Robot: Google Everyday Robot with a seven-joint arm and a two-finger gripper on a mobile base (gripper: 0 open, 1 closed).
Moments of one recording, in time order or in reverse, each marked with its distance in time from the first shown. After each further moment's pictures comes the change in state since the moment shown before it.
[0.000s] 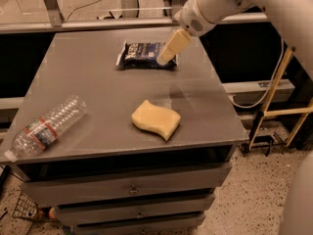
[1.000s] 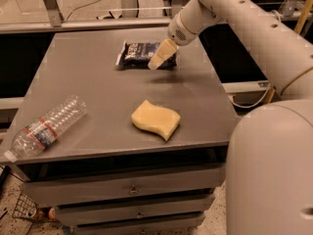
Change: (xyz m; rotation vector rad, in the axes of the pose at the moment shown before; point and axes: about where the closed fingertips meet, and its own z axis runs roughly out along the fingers) arm 0.027 -0.027 0.082 -0.044 0.084 0.141
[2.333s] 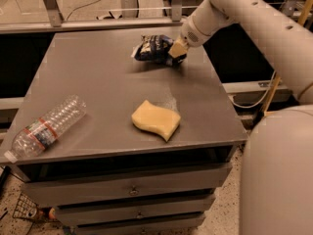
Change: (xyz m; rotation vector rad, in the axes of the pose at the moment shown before) arm 0.034 -0.016 -0.021 0.068 0.050 0.038
